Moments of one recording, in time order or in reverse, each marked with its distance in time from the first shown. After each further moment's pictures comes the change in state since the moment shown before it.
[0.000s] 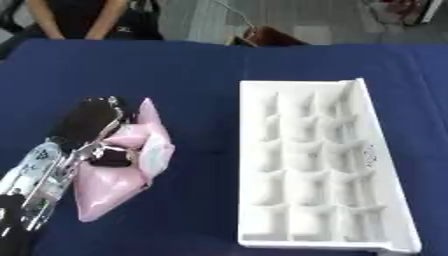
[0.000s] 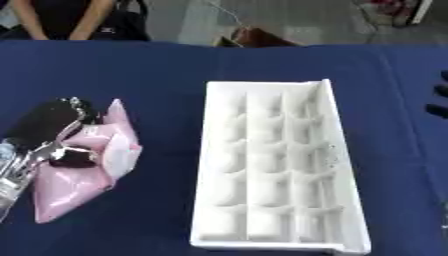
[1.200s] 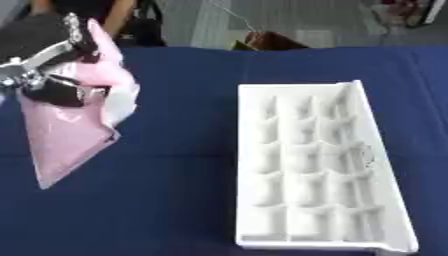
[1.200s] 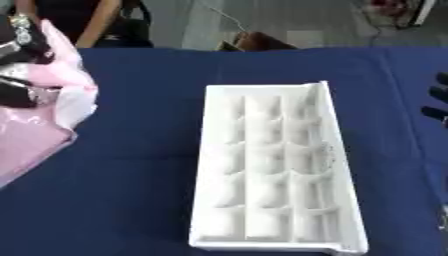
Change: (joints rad) left arm -0.222 0.272 0.029 -0.225 0.420 0.075 -0.140; right arm 0.015 -0.005 0.000 0.001 0.004 0.002 0.001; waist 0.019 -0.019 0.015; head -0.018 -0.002
